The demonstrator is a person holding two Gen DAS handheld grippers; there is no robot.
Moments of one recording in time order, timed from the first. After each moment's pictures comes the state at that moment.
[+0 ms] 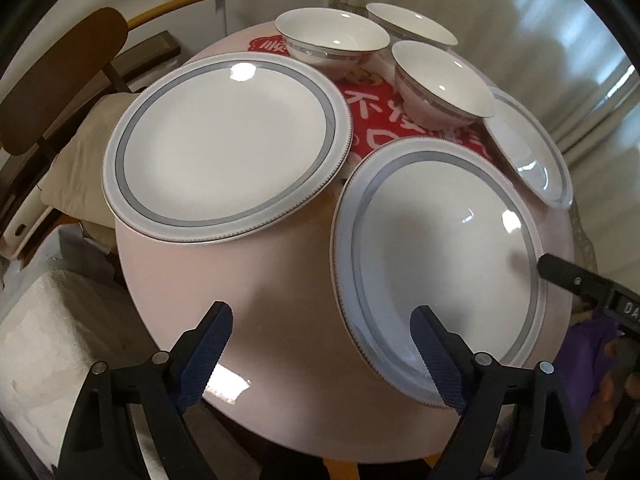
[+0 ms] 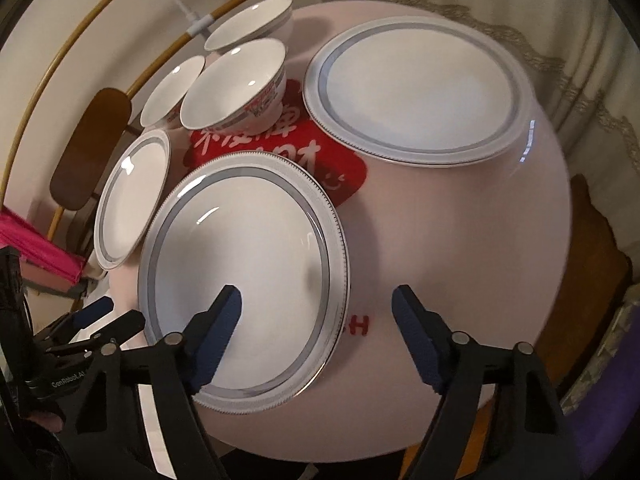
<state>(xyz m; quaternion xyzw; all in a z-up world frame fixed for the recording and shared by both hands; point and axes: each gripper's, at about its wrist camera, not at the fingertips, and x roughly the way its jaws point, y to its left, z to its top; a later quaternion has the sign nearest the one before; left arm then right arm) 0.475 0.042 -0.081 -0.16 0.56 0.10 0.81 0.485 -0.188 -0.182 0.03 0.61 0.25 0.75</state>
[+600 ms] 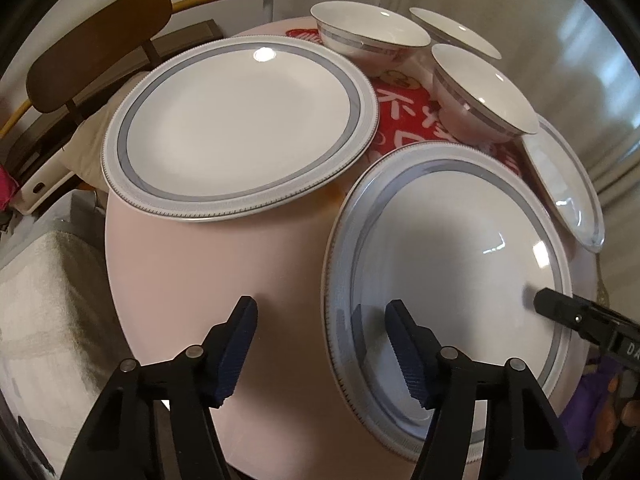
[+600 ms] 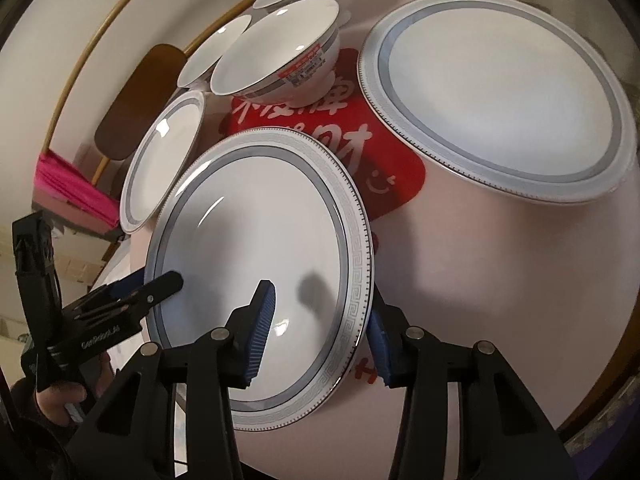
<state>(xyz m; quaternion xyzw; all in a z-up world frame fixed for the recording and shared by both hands) 0.477 0.023 -0.117 -0.19 0.54 0.18 0.80 0.509 -0.175 -0.209 0.02 0.62 0.38 0.69</state>
